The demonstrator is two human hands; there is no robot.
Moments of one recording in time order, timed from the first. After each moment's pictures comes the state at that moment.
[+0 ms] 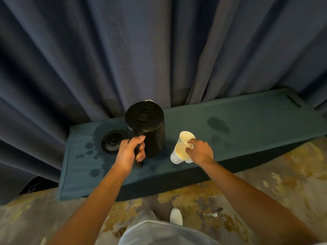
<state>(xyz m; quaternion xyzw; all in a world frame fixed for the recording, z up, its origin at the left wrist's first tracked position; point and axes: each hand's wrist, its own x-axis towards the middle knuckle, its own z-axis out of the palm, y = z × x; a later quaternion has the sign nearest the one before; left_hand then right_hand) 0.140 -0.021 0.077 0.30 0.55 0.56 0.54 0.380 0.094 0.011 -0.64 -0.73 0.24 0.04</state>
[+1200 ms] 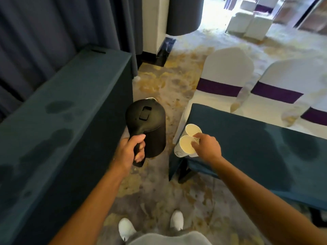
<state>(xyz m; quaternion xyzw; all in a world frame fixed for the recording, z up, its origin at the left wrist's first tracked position) 0.482 -0.204 0.067 0.52 0.29 0.19 0.78 0.711 -0.383 0.039 -0.93 -0.27 0.17 0.17</state>
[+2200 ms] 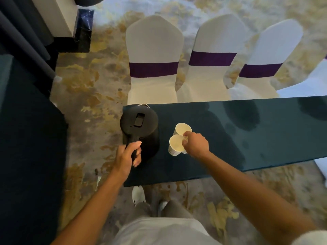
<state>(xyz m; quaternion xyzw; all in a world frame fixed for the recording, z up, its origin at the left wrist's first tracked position) 0.788 -0.291 -0.011 0.58 0.24 0.01 0.78 0.941 -0.516 -0.033 -0.97 -0.09 0.19 0.10</state>
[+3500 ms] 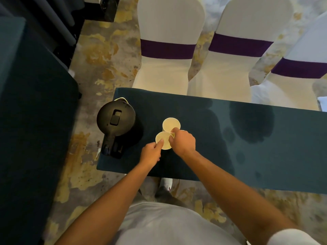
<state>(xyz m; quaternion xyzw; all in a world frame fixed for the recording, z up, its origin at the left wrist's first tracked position) 0.898 -0.465 -0.094 0.68 0.47 -0.14 0.54 1.007 -0.562 -0.082 -0.94 -0.23 0.24 0.08</state>
